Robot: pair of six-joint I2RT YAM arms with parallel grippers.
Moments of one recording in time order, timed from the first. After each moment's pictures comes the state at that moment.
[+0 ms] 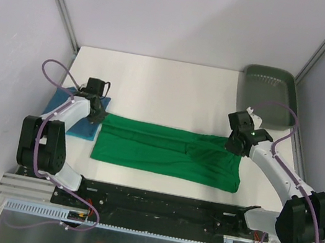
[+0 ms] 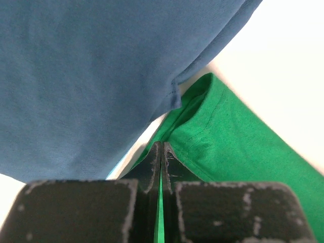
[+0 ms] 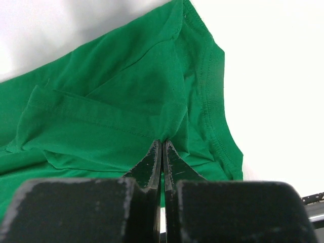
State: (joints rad) left arm -0.03 1.53 0.95 -0.55 -0.23 -0.63; right arm 0.38 1.29 0.95 -0.77 0.33 0.68
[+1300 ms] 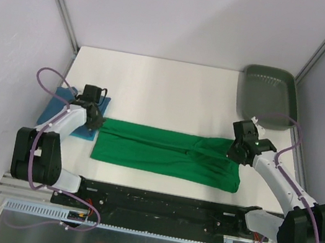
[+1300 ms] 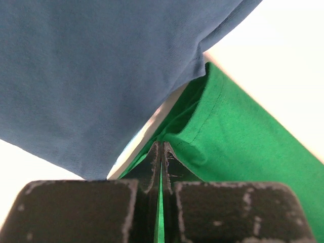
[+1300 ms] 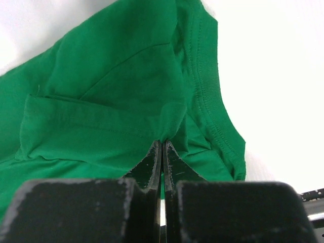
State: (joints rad) left arm -0.02 1.40 0.84 -0.55 -0.21 -0.66; right arm 0.34 1.18 0.83 -0.75 0.26 0.72
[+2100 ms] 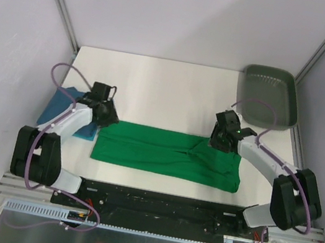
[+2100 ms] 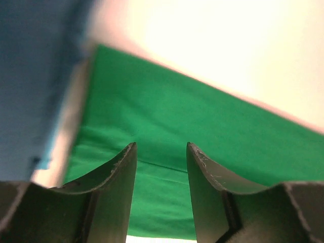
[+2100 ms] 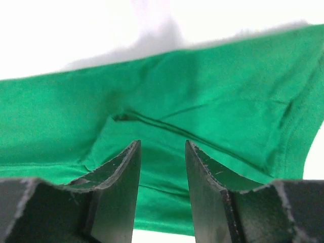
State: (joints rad) left arm -0.10 1.39 0.87 -0.52 -0.06 -0.58; right arm 0.44 1.40 0.89 -0.52 0.18 0.61
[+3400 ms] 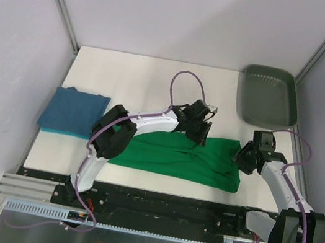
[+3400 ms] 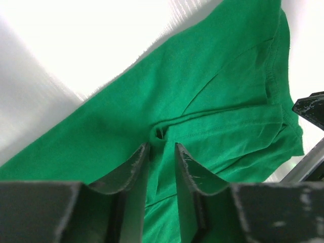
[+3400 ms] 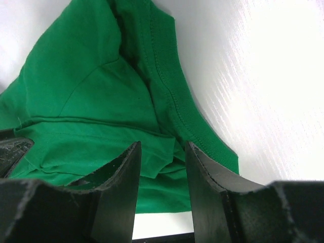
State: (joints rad) left arm -0.88 2.14 1.63 -0.38 0.21 -0.47; right arm 0.05 1.13 0.65 -0.59 0.01 0.68
